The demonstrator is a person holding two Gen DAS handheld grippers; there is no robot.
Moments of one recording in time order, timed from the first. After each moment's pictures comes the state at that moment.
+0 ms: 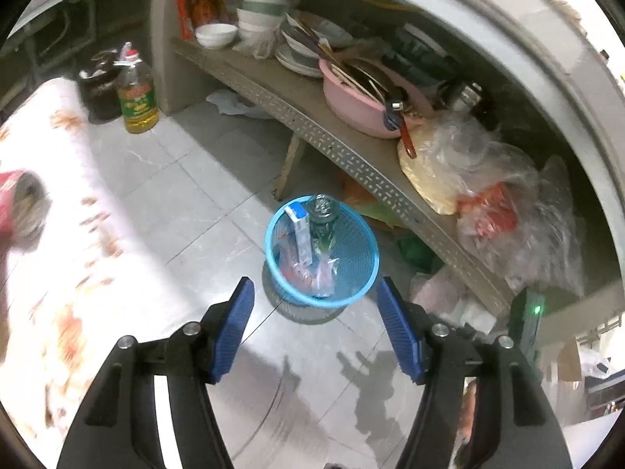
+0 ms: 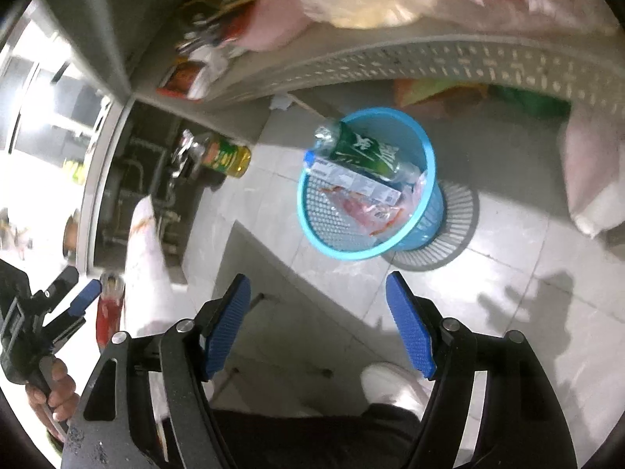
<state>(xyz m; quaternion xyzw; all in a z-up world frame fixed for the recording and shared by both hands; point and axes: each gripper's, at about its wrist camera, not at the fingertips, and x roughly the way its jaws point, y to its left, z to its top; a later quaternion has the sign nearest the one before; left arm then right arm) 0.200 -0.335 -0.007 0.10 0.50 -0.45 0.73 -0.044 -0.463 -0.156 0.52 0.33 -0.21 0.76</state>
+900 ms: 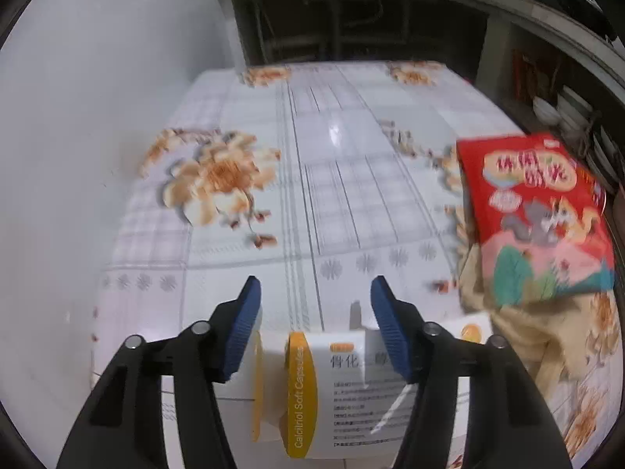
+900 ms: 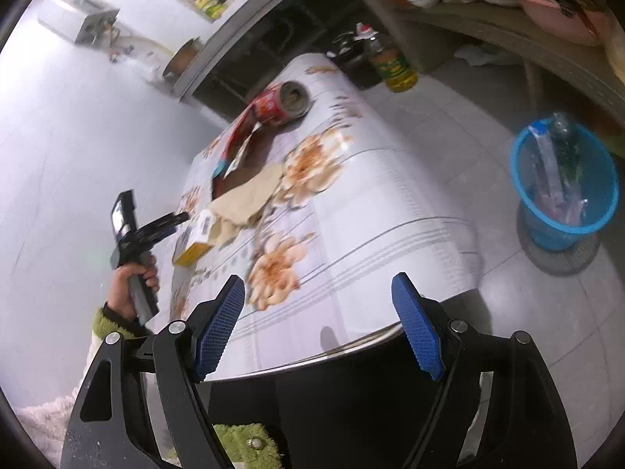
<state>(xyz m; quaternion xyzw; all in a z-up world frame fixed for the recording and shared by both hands) 0.362 0.064 -0.039 0.07 0.47 -0.05 0.88 0.073 -0.271 -0.061 0.36 0.41 0.04 0.84</state>
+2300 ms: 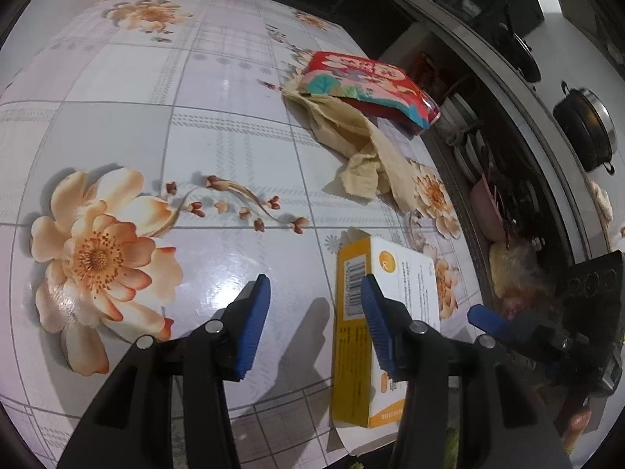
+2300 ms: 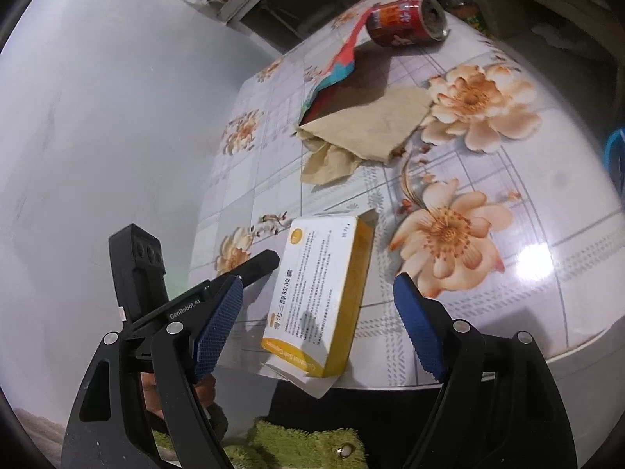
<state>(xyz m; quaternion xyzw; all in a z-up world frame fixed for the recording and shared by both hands) 0.189 0.062 -0.060 -0.17 0.53 -0.24 0.80 0.143 -0.142 -0.037 0.31 0.48 0.13 0.81</state>
